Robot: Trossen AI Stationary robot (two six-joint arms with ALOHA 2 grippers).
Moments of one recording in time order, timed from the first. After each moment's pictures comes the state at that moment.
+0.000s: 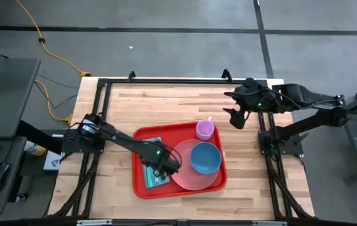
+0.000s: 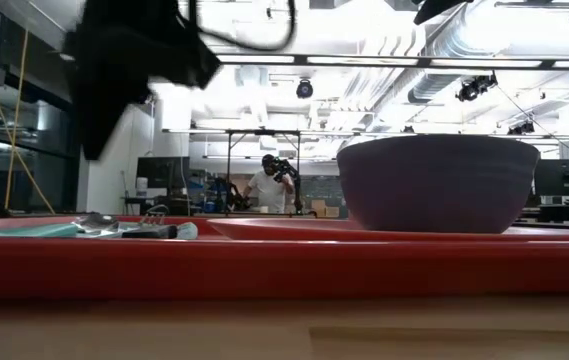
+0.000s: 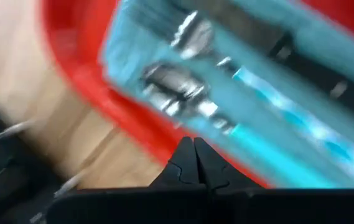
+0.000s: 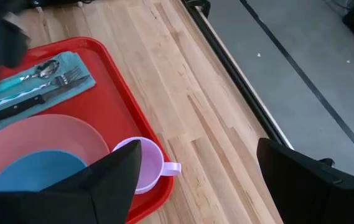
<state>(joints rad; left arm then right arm) -0.38 1.98 1.59 -1.46 -0.12 -1.15 0.01 1.12 1.43 -1.09 0.40 0.23</state>
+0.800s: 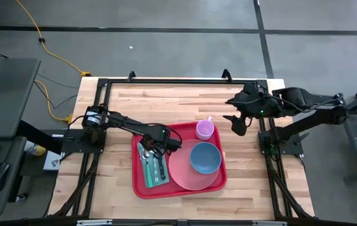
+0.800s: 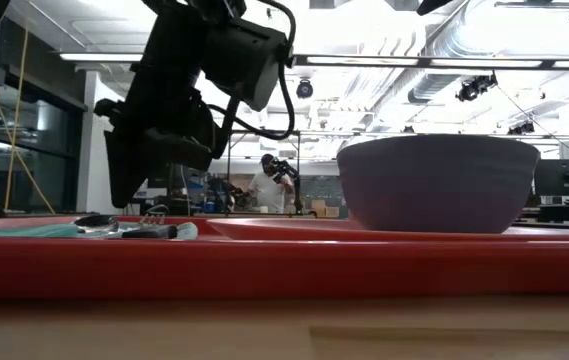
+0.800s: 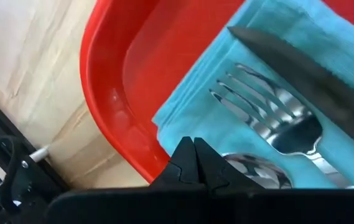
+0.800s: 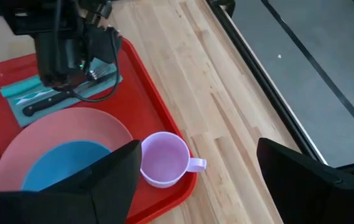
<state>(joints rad) -0.13 1.98 1.40 -1.34 -0.14 -1.02 0.11 1.12 1.43 -1.10 0.39 0.29</state>
